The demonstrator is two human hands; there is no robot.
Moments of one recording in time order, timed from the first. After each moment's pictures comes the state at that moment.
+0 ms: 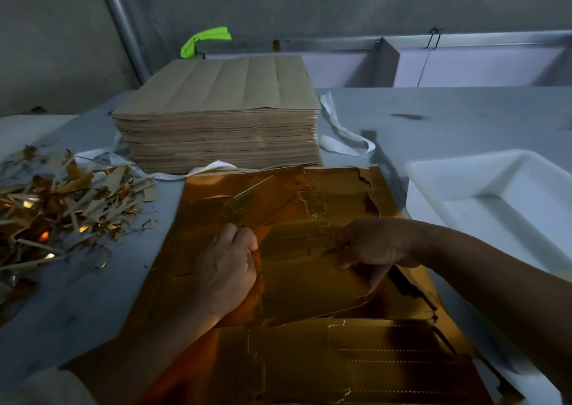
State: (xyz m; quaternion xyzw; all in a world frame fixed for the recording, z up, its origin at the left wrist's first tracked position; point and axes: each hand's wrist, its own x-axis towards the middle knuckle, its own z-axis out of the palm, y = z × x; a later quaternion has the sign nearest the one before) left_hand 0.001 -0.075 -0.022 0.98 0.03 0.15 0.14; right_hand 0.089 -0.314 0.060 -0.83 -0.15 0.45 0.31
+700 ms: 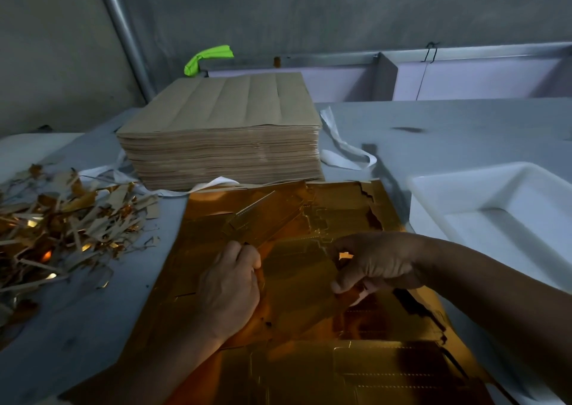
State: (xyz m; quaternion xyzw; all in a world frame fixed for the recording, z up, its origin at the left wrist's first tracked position) left_hand 0.003 -0.075 -0.024 0.98 0.04 0.15 0.13; right_hand 0.092 -0.311 0.062 -0.73 -0.12 0.50 0.46
